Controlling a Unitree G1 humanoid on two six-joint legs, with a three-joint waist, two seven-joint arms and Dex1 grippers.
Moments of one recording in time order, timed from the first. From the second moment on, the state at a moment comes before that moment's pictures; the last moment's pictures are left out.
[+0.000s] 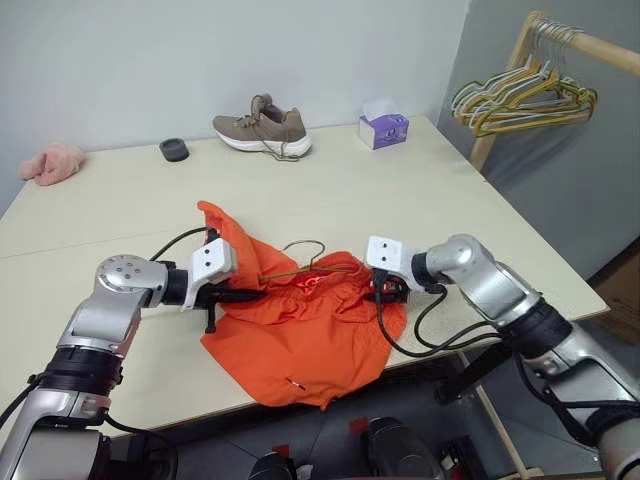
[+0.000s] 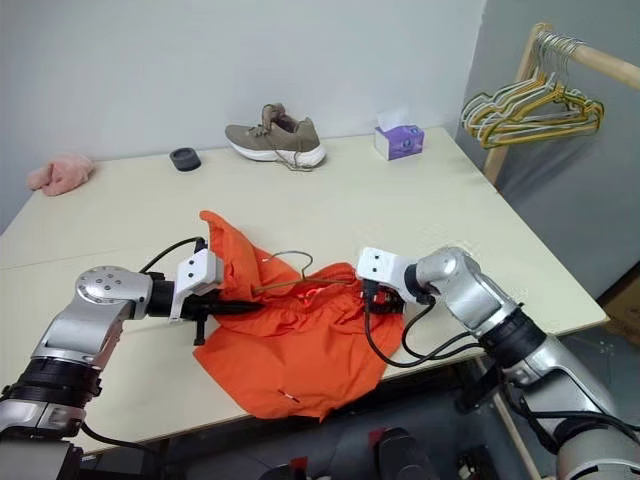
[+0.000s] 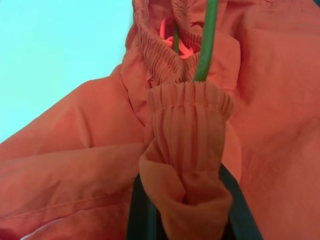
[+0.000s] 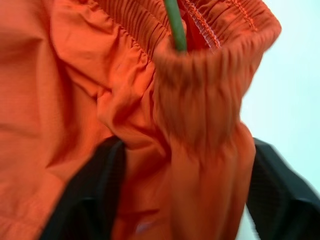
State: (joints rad) left arm -0.43 0.83 -0.09 0.25 -0.21 0.15 -1.32; right arm -0.78 -0.54 0.59 0.11 -0.02 0.53 0.96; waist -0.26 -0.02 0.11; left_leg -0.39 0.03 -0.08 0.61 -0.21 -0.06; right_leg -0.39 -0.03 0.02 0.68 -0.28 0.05
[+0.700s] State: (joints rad) left arm -0.43 0.80 -0.03 0.24 -0.29 0.21 -1.31; right arm -0.78 -0.54 0.56 0.02 -0.04 0.54 1.10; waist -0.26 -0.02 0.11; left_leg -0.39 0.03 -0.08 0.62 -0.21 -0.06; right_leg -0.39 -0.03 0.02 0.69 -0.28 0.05
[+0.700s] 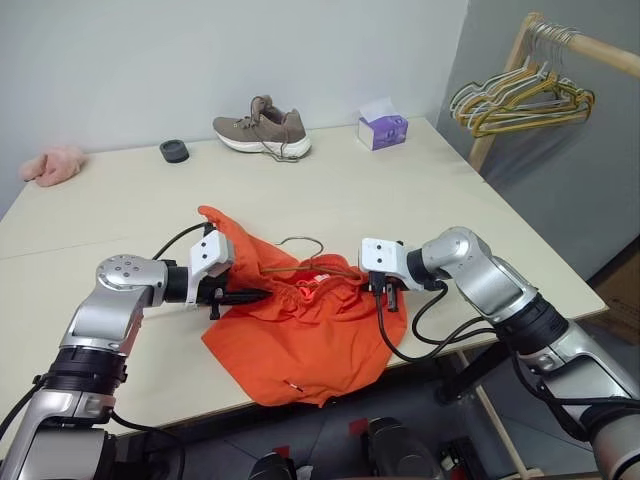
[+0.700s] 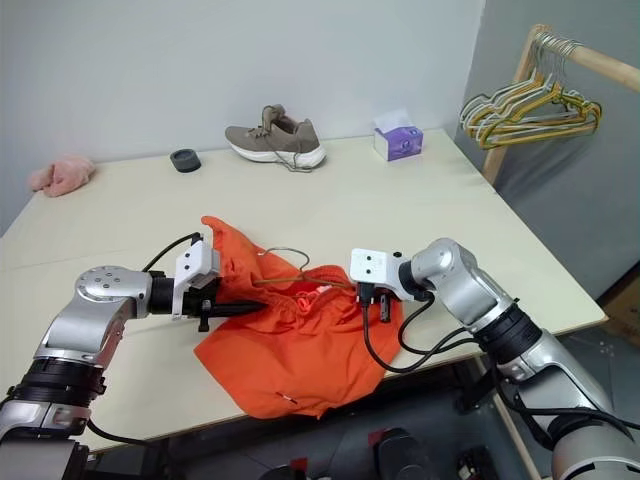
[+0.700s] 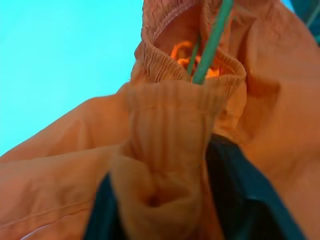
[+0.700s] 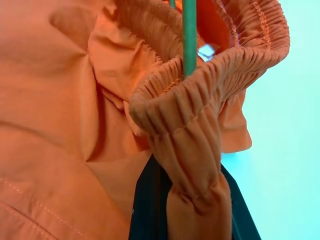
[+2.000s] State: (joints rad) left arm -0.36 0.50 0.04 -0.24 -0.65 0.47 -1.05; right arm -0.30 -0.66 -0.33 -0.16 0.15 1.17 0.58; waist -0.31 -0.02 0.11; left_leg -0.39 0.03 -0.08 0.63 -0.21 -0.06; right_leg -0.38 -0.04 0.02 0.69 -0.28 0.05
